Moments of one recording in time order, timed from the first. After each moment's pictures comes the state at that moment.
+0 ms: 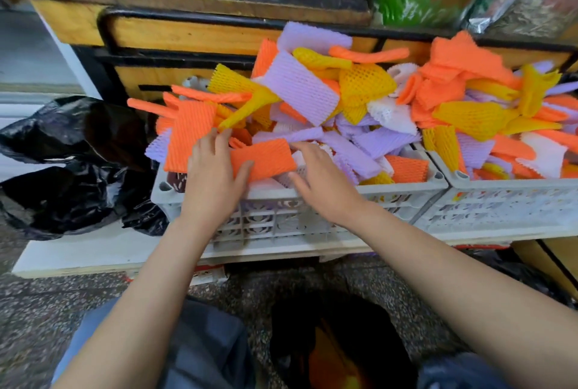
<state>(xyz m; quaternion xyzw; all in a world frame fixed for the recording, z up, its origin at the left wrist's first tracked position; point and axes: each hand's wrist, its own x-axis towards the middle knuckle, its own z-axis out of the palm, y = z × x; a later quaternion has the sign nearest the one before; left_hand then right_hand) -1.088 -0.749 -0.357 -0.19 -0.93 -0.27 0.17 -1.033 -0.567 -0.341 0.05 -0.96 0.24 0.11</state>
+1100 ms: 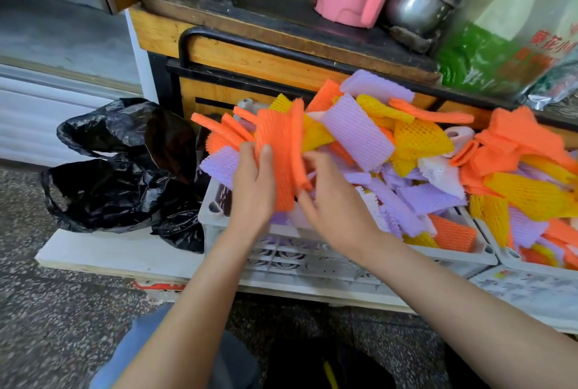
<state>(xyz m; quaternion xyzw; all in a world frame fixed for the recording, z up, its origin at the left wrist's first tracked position) -1.095 -0.750 -0.317 -0.01 -0.72 -0.69 0.11 -1.067 -0.629 -0.312 0.13 -0.95 0.24 0.18</state>
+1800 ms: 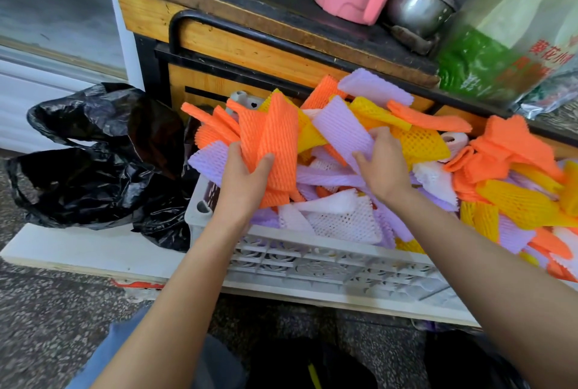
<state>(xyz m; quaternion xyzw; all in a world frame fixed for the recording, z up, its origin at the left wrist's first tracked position) -1.114 -0.753 -0.332 0.01 -0.64 -0.76 0.02 -1.140 -0.528 -0.306 -0.08 -0.97 0.14 0.21</state>
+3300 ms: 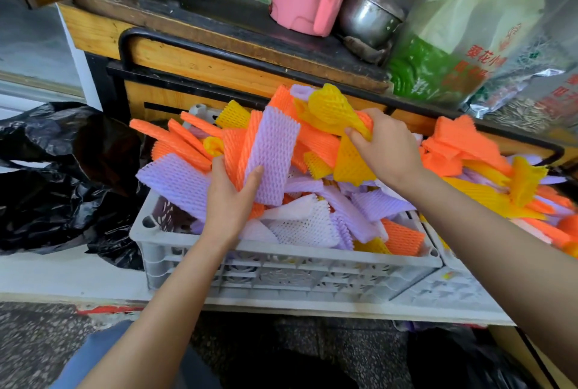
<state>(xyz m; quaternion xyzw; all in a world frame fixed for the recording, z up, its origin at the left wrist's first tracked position) -1.111 -0.704 -0.344 -0.04 -0.71 -0.69 0.12 -1.108 -0.496 -0.232 -0.07 -0.97 0.04 0.23</state>
